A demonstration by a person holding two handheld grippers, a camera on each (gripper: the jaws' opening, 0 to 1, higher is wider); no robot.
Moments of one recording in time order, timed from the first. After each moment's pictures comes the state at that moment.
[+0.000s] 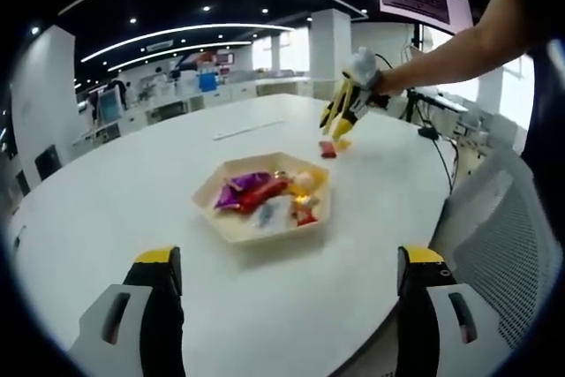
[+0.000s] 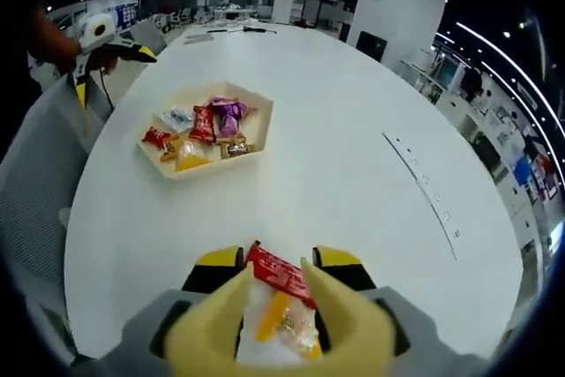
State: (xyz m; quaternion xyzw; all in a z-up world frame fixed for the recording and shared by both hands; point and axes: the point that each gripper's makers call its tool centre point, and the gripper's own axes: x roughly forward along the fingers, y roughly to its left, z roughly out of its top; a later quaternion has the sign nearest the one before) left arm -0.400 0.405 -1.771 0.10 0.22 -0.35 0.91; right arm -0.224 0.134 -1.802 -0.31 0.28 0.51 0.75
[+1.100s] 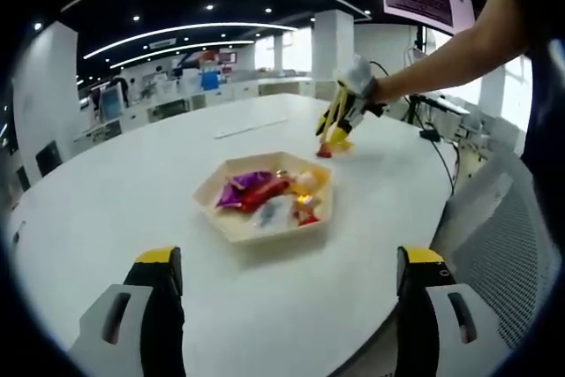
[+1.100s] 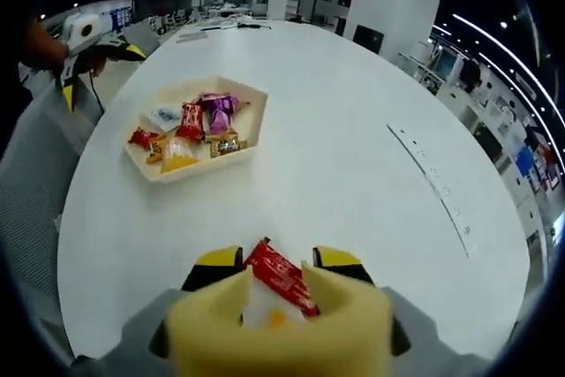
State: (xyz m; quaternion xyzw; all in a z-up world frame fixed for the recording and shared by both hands) left arm -0.399 0.407 -1.771 0.09 0.22 -0.34 0.91; right arm -0.214 0.142 -1.815 -0.30 0.30 0.51 0.75
